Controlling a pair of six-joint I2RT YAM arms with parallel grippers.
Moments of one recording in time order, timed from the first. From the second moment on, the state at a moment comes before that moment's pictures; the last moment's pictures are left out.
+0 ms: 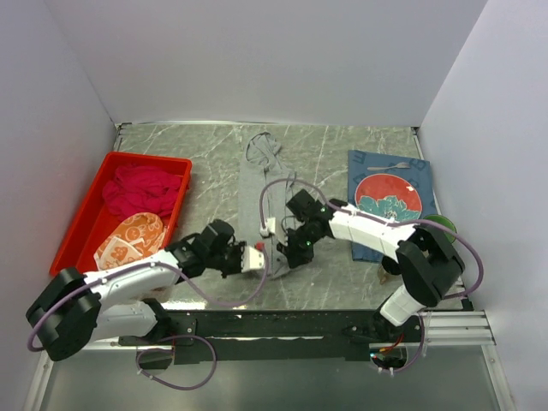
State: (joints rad) left arm -0.85 1.15 0.50 -0.17 0.36 0.67; right arm 0.75 1.55 0.95 -0.68 -0.56 -0.63
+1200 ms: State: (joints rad) left arm -0.38 1.91 1.25 0.06 0.29 0.41; right arm 0.49 2.30 2.05 -0.90 -0.22 -0.60
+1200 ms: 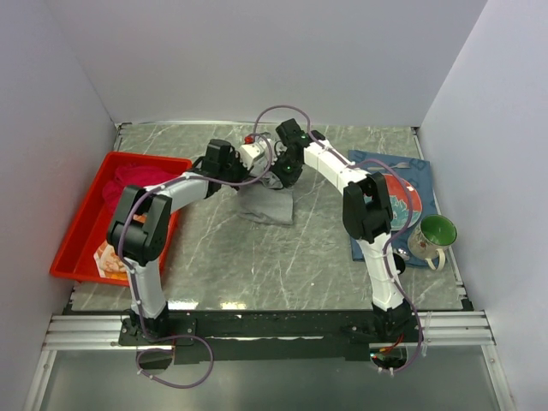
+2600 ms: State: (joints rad) left arm -0.31 1.62 1.05 -0.18 0.45 -0.03; right arm 0.29 2.00 1.59 -0.74 -0.72 -0.28
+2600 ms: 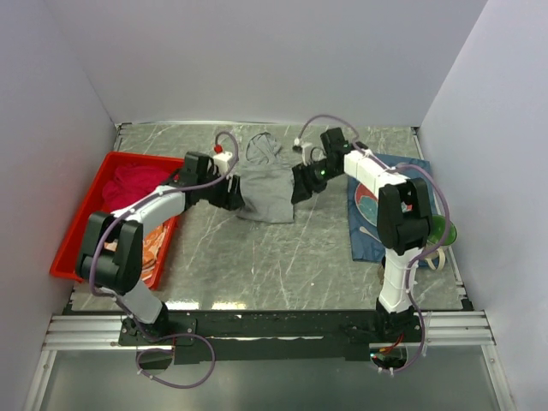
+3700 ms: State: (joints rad) left arm -0.34 1.91 1.13 -0.07 0.53 -0.04; right arm 0.31 2.09 1.51 -0.70 -0.81 -0.16
